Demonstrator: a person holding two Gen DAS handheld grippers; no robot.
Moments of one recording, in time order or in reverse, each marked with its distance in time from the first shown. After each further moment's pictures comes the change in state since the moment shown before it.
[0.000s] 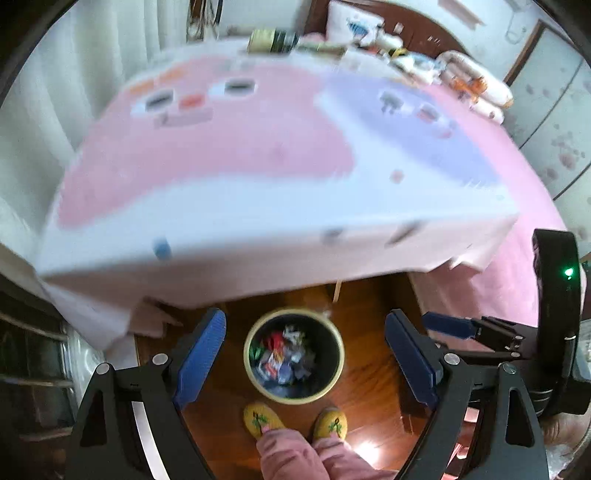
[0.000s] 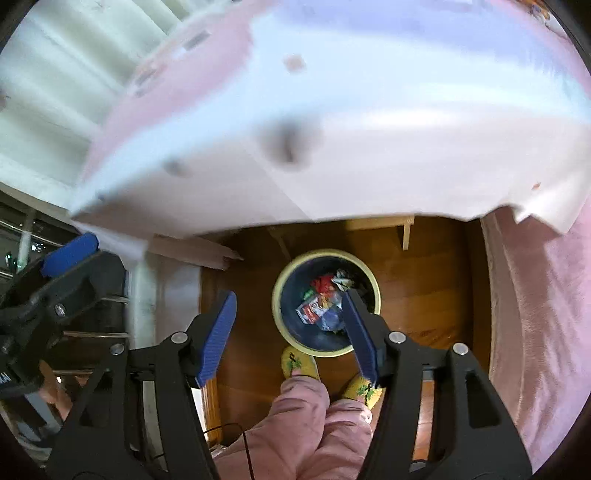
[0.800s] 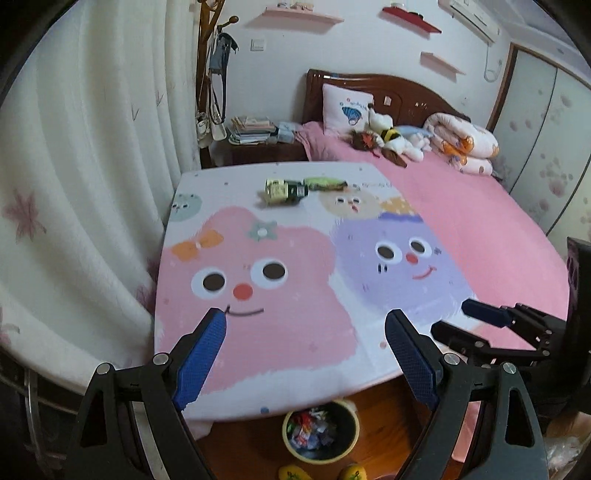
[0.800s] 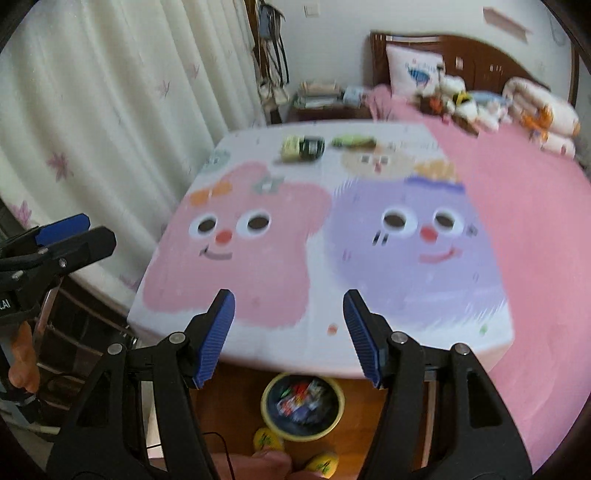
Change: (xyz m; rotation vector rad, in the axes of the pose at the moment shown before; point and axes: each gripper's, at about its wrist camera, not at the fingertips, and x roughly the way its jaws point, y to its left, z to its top) left arm -0.205 0.028 0.176 0.061 -0.254 0.035; right arm -0.196 0.100 0.130 -0.194 -0.362 -0.110
